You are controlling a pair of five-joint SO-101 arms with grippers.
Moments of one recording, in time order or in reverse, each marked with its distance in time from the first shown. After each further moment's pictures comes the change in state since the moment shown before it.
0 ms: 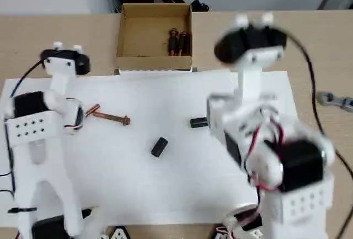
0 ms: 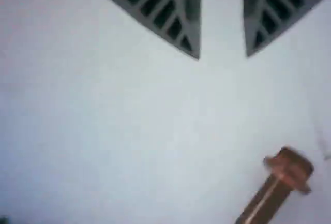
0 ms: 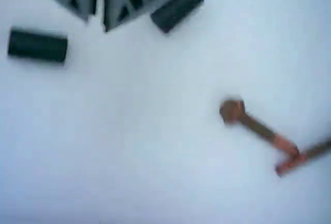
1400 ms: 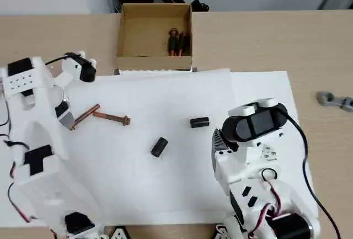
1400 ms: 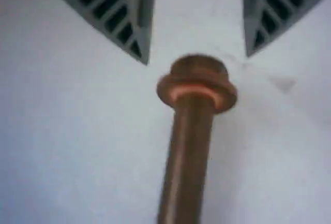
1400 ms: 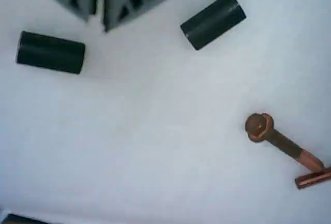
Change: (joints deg) left arm -6.9 44.0 -32.1 6.2 -36.5; right arm 0.2 -43.3 46.9 -16.9 3.9
